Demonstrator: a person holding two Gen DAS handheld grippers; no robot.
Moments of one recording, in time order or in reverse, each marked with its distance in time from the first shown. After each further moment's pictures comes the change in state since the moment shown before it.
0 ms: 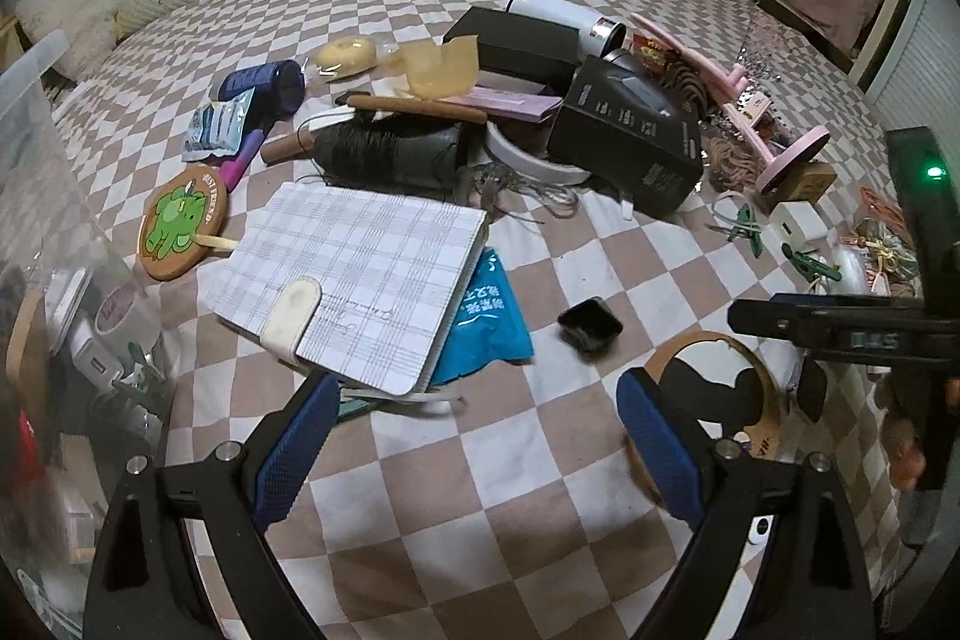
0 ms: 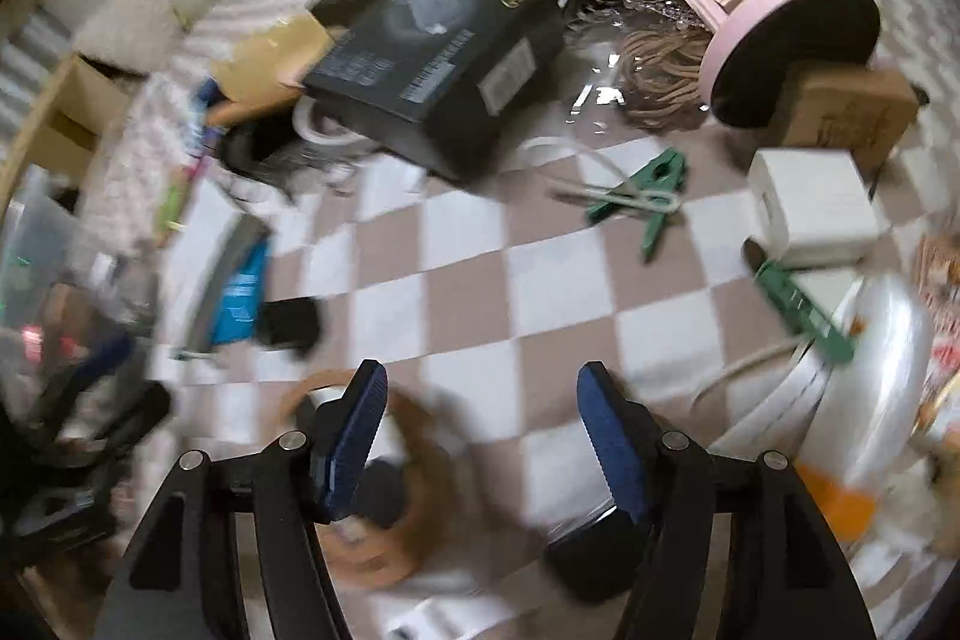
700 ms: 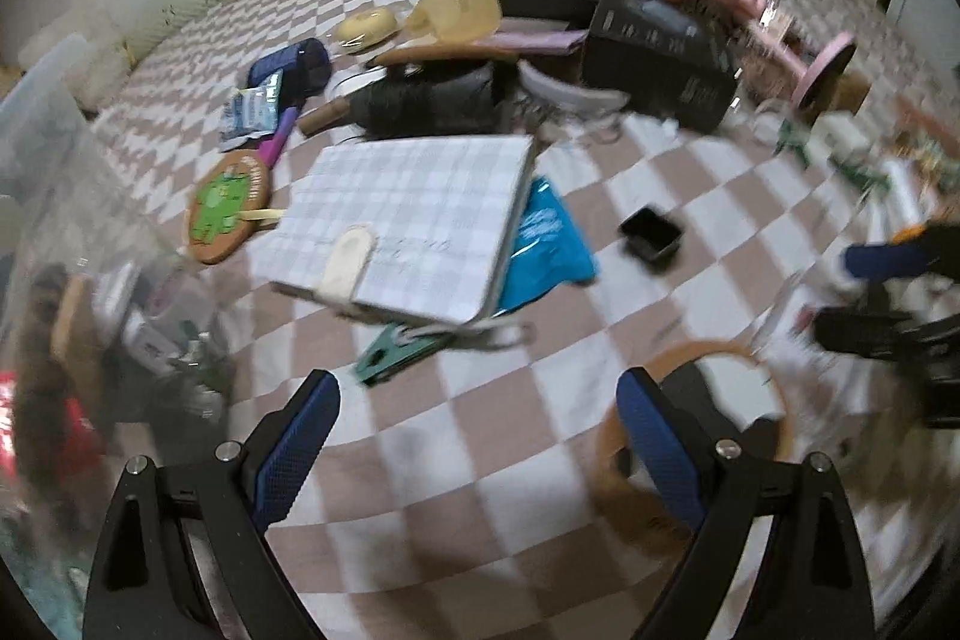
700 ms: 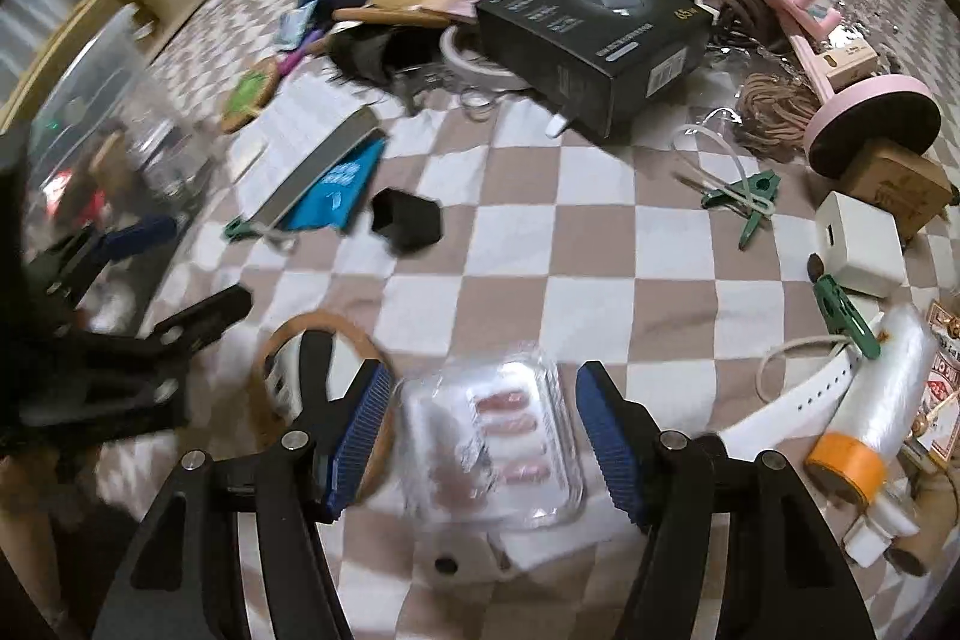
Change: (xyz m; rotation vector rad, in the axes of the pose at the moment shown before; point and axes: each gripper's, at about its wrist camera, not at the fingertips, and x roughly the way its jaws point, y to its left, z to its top) left arm 0.003 0.002 -0.023 0.138 0.078 0.176; right arm -0.023 0.056 -0.033 -0.282 0.016 0.038
